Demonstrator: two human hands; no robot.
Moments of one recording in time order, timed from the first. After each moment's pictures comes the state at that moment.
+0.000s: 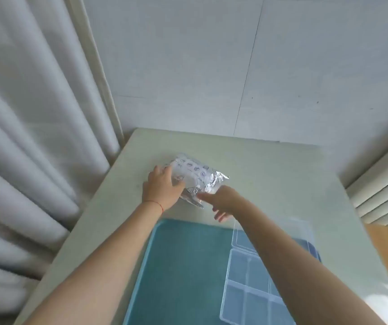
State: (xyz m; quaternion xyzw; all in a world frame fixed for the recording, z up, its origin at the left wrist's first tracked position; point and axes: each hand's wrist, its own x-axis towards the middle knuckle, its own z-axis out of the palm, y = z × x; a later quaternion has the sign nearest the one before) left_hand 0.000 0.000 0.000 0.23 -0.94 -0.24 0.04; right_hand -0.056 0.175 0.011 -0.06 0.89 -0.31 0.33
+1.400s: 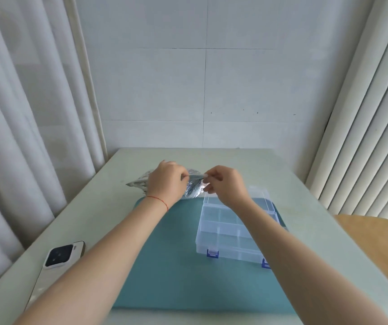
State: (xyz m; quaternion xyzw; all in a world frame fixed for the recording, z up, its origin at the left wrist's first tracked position) left_hand 0.118 0.113 0.010 0.02 -0.95 -0.16 0.27; right_hand 0.074 0.274 -0.001 -0.18 0.81 -0.56 -0.04
